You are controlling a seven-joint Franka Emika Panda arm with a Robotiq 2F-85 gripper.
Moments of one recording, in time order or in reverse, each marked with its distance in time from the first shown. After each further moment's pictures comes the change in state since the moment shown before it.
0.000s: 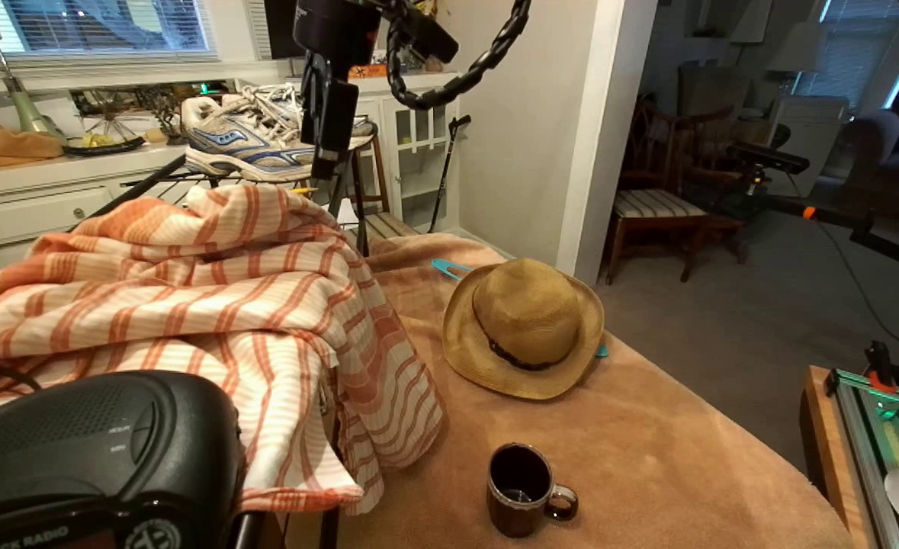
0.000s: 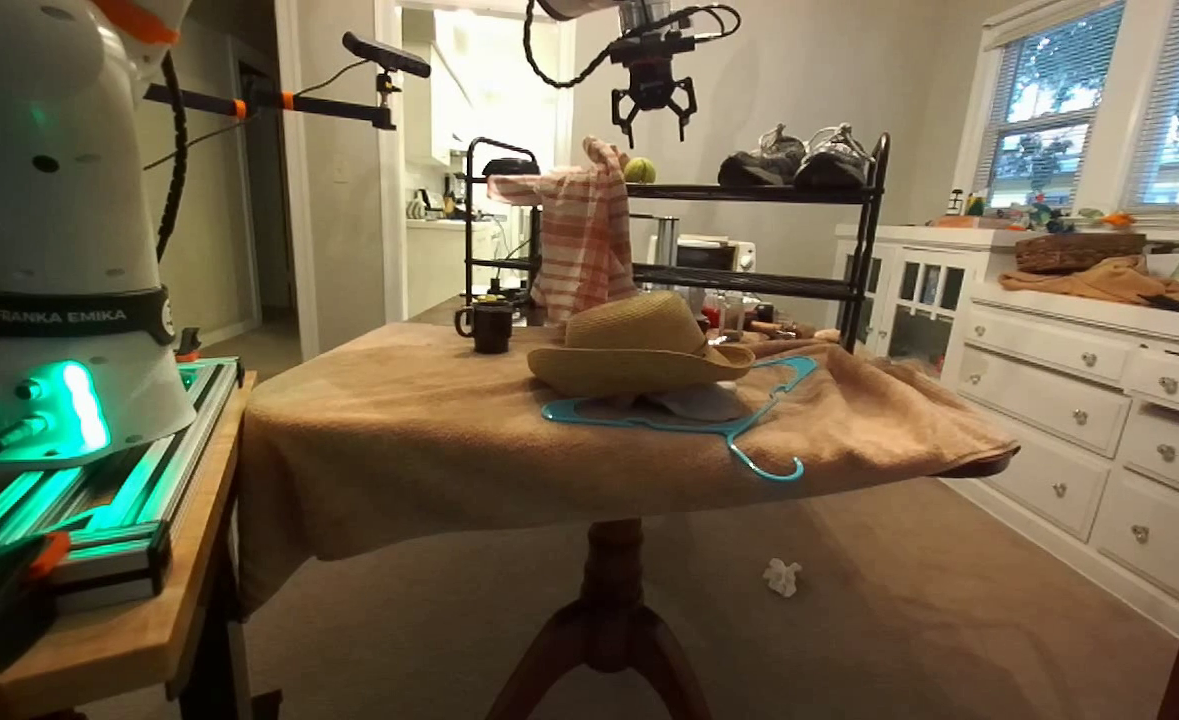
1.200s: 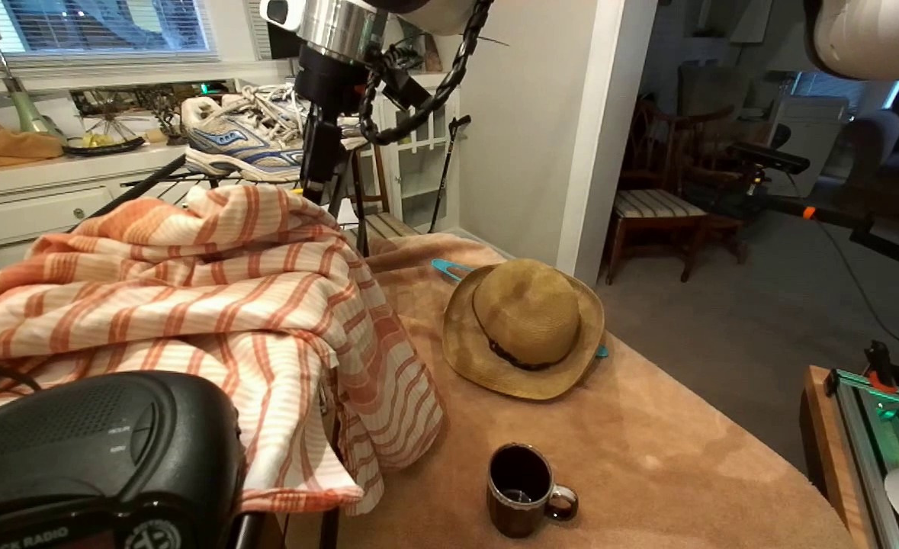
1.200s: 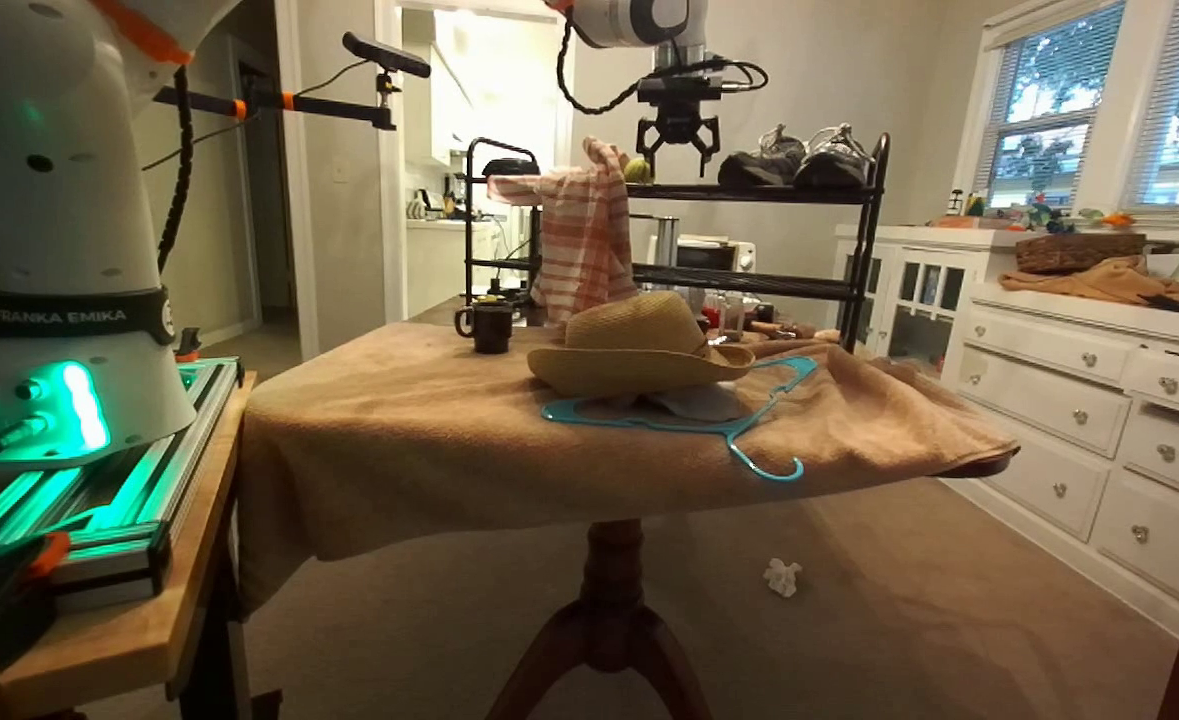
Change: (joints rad) arm -0.047 0.198 0.002 0.193 0.111 -0.024 -0.001
